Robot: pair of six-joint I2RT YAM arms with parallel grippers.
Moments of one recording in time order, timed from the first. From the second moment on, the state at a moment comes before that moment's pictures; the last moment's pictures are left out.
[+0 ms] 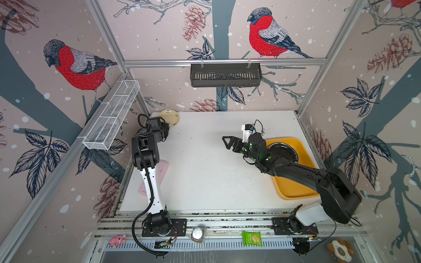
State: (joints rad) left arm 0.21 2.38 1.60 0.15 0.23 -1.16; right arm 0.70 1.48 0.85 0.36 -0.07 0.76
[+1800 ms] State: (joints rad) left arm 0.07 1.88 1.25 -0.02 0.50 -0.87; right arm 0.68 1.36 0.71 0.37 -0.02 0.78
